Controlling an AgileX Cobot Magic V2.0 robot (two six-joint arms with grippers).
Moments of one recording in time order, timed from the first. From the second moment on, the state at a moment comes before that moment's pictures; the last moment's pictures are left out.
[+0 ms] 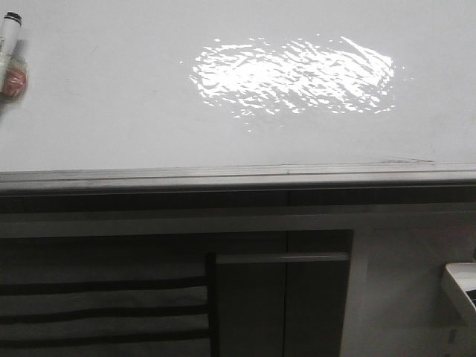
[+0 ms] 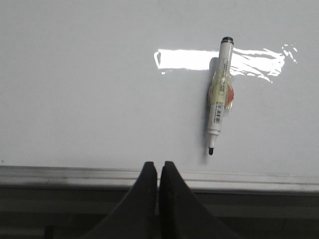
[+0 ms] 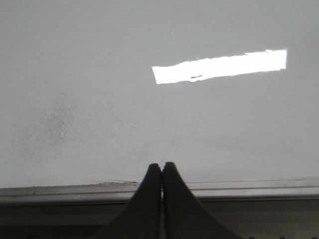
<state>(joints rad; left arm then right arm) -0.07 -0.01 -0.01 -0.07 0.09 -0.03 0.08 -0.01 0.01 -0.02 0.01 0.12</state>
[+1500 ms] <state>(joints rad) -0.07 0.42 -0.54 -0.04 0.40 -0.03 0.08 0.56 -0.58 -0.15 0.45 0.12</state>
